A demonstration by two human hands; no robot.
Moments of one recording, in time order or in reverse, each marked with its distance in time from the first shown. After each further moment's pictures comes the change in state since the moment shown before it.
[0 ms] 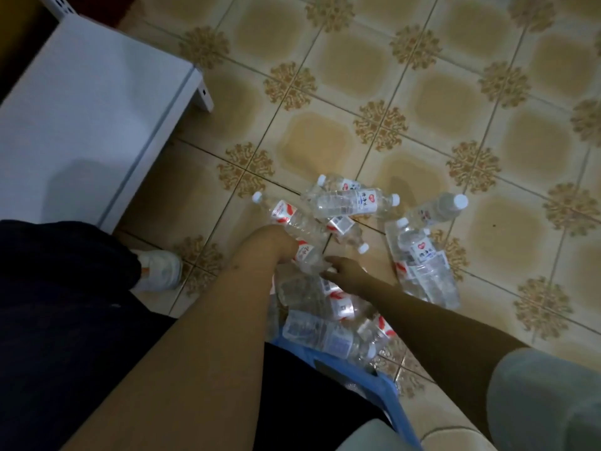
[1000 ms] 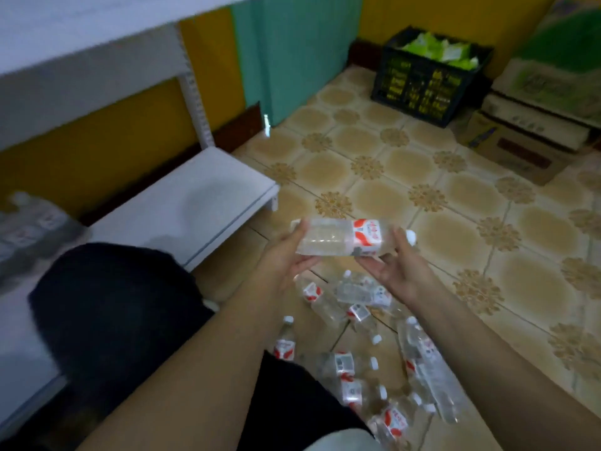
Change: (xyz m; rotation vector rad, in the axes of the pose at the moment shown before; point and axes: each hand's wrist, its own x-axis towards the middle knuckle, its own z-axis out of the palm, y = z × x) left_hand -0.123 -0.025 -0.050 -1.491 0.248 0.482; right_hand -0.186 -0.194 -0.134 1.312 0.094 -0.239
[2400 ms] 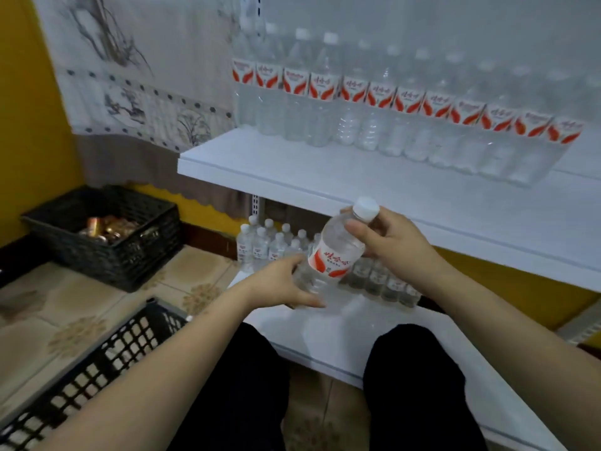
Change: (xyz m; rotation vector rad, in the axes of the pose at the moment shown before) left_hand -0.436 0.062 -0.399 0.531 0.925 0.367; right_hand -0.308 0.272 0.504 -1.228 -1.650 -0.693
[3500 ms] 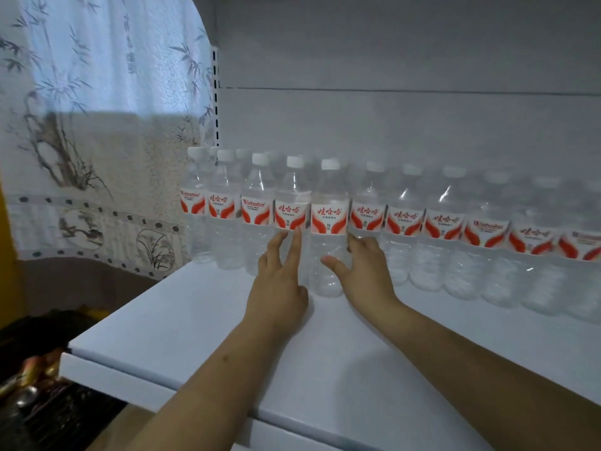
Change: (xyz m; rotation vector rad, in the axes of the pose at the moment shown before) left_hand 0.243 0.093 -0.117 0.527 0.753 0.300; right_hand 0.295 0.052 -0.041 -0.314 0.409 -0.114
